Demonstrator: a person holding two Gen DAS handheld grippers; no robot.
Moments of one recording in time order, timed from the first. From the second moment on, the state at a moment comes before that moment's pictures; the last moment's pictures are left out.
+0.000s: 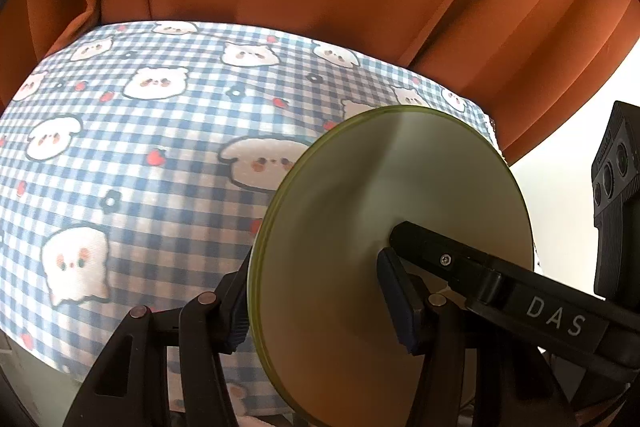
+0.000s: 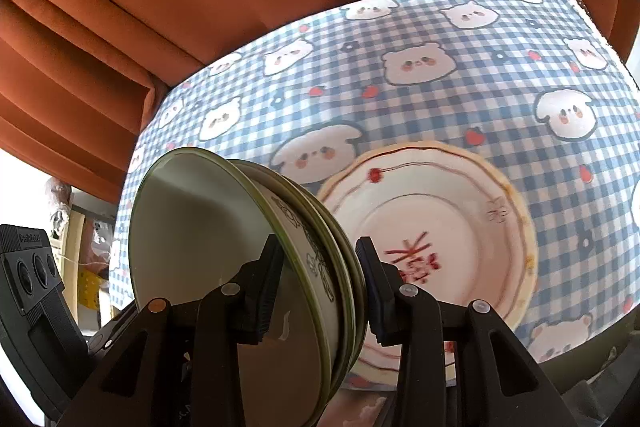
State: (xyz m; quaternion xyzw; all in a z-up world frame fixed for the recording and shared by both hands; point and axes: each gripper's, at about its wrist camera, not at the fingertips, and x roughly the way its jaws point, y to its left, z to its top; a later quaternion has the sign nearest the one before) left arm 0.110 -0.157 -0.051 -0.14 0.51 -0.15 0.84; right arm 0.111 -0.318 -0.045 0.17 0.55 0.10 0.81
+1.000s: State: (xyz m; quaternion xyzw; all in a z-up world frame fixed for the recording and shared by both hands) left arm 0.148 -0.218 -0.099 -0.15 0.57 -0.15 0.80; right arm 0.149 -0.382 -0.088 0.15 0.60 0.08 0.78
